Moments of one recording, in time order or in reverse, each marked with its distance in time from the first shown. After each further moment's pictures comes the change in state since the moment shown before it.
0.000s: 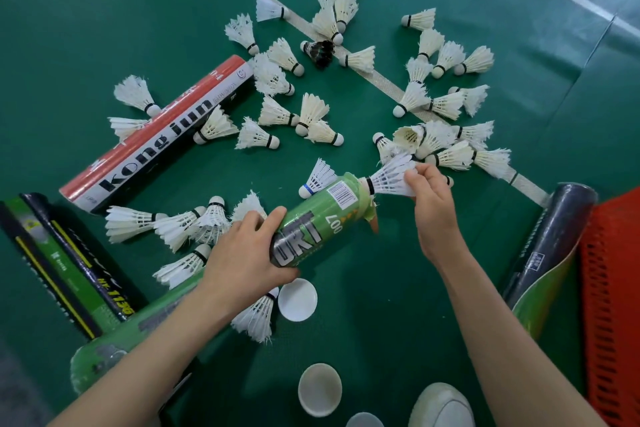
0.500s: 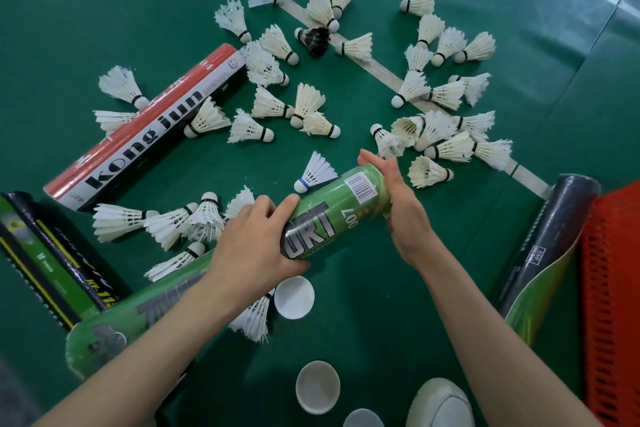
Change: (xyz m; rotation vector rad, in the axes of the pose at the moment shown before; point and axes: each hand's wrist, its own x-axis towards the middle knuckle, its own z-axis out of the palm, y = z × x) left_hand 0.010 0.018 -0.008 0.042 0.039 0.104; right_hand -0.015 -0.001 0.022 -0.026 -0.300 0.088
